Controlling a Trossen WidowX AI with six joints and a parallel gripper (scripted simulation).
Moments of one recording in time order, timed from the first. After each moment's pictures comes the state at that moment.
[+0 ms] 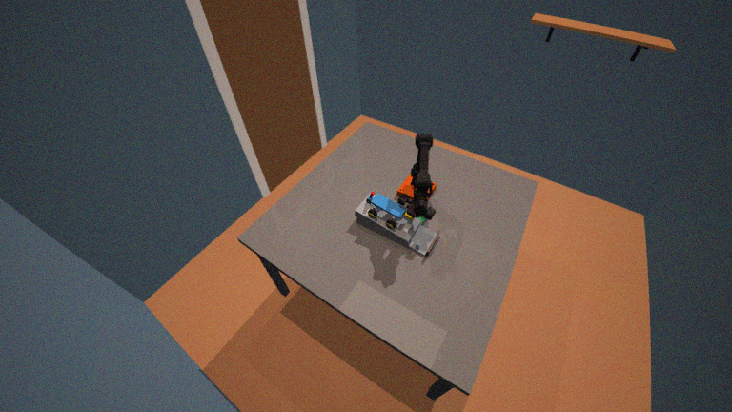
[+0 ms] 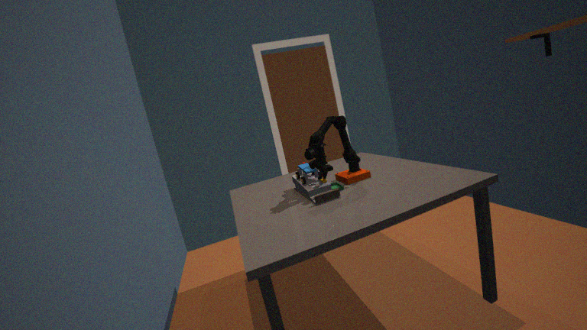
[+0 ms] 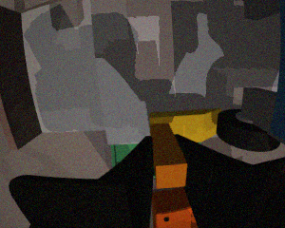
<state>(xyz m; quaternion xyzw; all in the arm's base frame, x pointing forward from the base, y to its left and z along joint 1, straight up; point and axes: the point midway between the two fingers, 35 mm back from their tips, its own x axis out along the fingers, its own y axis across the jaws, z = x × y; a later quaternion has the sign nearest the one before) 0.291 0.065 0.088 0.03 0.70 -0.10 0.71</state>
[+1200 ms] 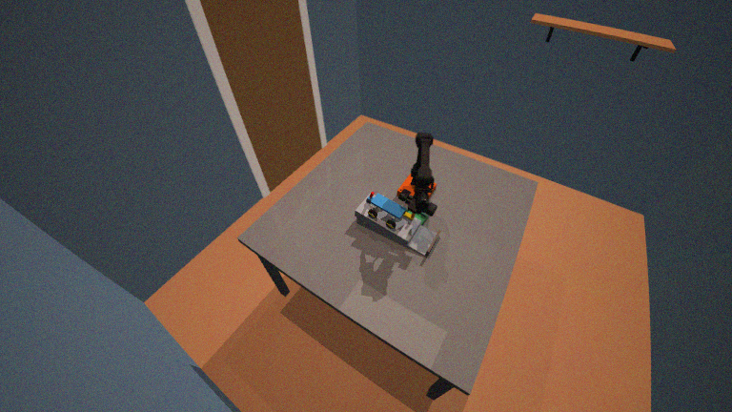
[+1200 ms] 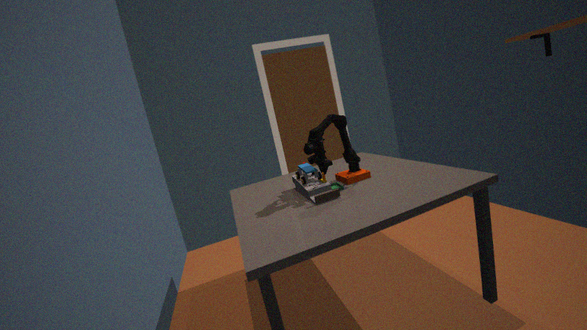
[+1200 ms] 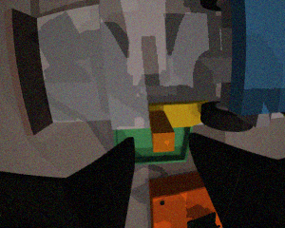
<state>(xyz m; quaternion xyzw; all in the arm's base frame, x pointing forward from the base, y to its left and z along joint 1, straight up) 0.290 0.067 0.119 0.02 0.70 -0.10 0.71</state>
